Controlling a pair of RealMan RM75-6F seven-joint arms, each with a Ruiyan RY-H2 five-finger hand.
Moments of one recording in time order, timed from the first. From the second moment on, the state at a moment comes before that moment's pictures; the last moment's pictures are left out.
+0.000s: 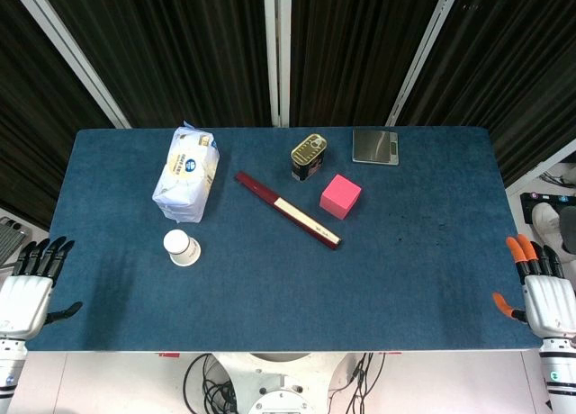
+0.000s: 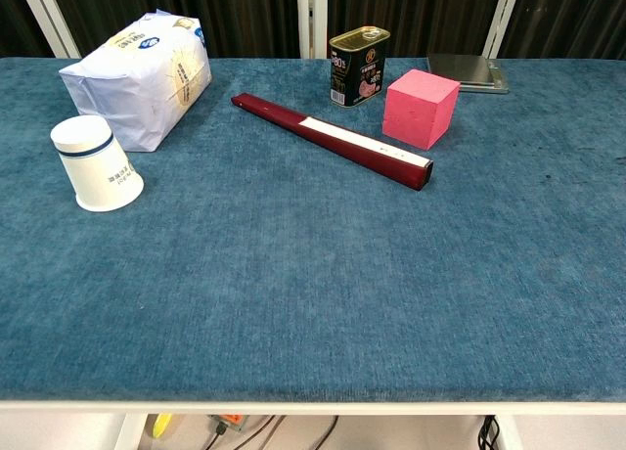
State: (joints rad) left arm -0.11 -1.14 -0.01 -1.51 1.55 1.49 0.05; right arm 0.07 -1.15 0.07 -1.54 -1.42 1.42 -0.03
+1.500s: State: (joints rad) left arm -0.51 -1.19 -0.13 -1.75 1.38 0.97 0.60; right arm 0.08 -1.09 0.09 -1.57 -1.42 1.43 0.03
